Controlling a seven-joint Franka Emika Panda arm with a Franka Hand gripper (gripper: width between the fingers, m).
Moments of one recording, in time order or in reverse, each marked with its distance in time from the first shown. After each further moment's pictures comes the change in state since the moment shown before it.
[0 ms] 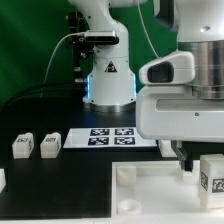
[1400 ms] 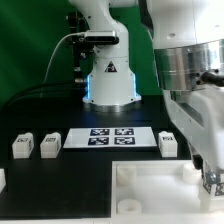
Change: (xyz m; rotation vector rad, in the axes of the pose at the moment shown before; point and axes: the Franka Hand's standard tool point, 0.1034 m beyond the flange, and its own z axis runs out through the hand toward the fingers) arm -0.003 0.017 0.001 0.074 -0.054 1.479
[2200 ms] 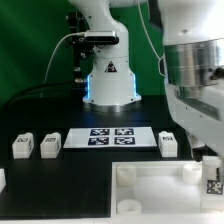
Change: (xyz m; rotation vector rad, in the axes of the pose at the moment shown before) arm -0.010 0.007 0.000 -0.018 0.038 -0.409
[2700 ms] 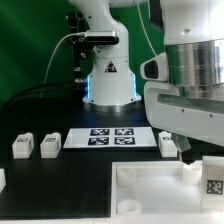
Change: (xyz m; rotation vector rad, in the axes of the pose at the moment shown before) arm 0.002 0.002 0.003 -0.030 0.037 -0.611
